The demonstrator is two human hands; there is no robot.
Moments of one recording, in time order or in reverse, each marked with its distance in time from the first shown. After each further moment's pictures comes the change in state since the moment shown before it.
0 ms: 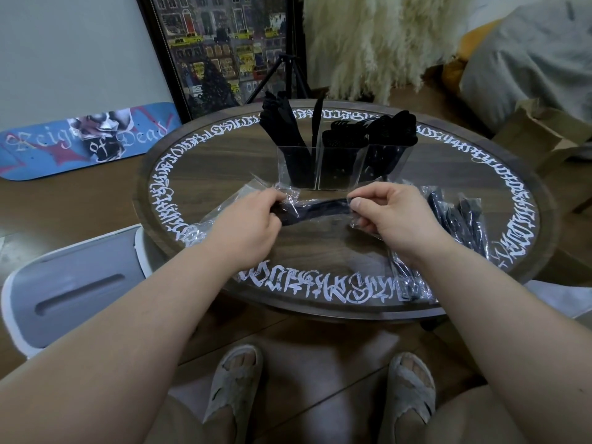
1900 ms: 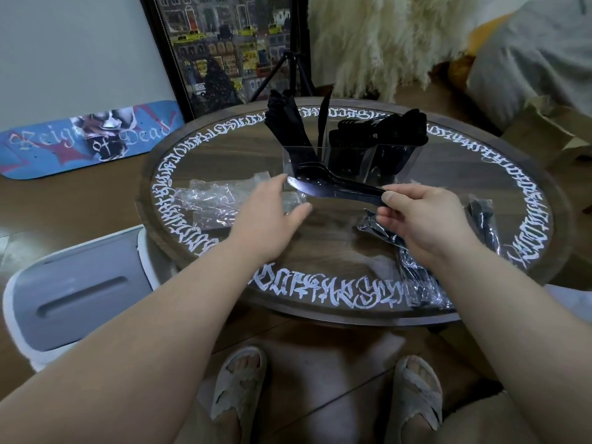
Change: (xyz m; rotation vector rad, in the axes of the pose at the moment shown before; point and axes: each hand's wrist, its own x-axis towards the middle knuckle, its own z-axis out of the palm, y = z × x) left_hand 0.027 -0.005 0.026 -0.170 0.103 -0.111; right_hand 0.007 0.002 -0.008 0.354 0.230 0.200
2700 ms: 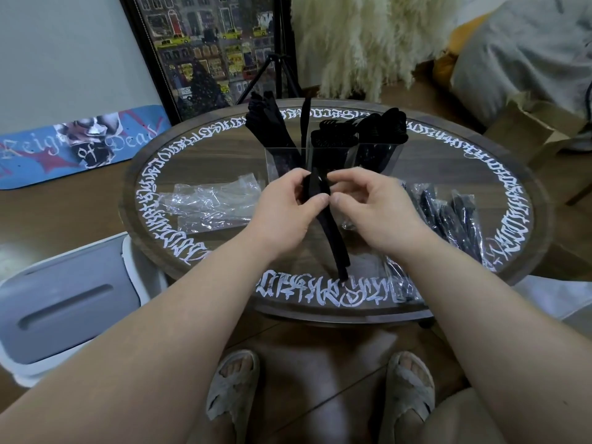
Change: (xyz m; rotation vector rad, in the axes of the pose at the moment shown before) left_hand -0.004 0.051 0.007 -0.517 -0.071 0.041; right_hand -0.007 -0.003 0.015 -0.579 -0.245 -0.433
